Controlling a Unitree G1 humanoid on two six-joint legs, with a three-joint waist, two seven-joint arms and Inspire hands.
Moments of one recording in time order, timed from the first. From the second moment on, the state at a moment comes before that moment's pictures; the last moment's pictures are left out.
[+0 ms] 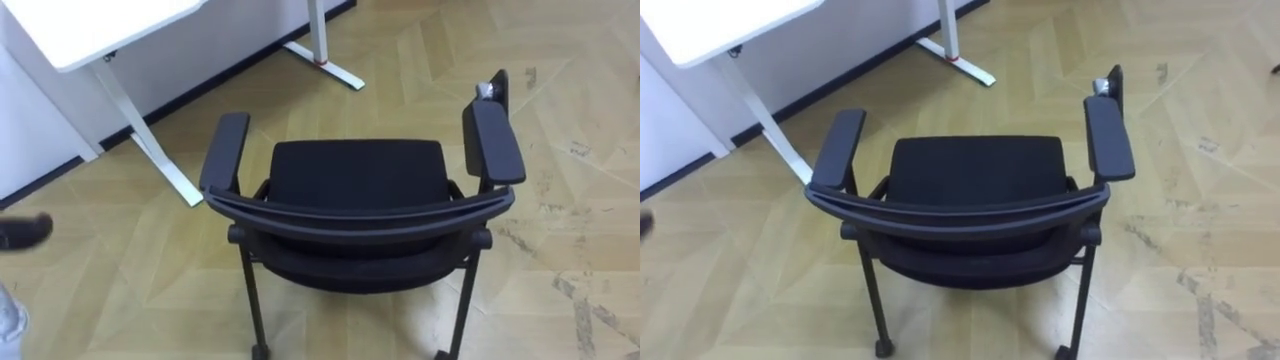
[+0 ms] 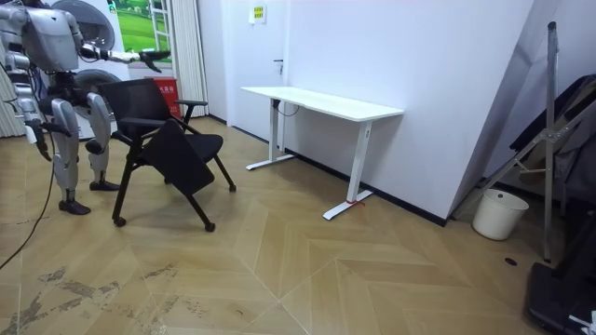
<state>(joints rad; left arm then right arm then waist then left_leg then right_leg) 0.04 0.43 0.36 0.09 0.57 0.04 0.36 0.10 -0.31 -0.27 1.34 0.37 0.03 0.07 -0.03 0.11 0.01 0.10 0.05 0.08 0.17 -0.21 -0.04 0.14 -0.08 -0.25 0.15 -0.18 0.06</state>
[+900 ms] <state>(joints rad) -0.05 0.59 -0.14 -0.25 0.83 0.14 -0.27 -0.02 -0.32 -0.12 1.40 0.34 0.00 0.11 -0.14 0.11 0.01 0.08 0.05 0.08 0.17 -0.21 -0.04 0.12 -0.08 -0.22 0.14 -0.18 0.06</state>
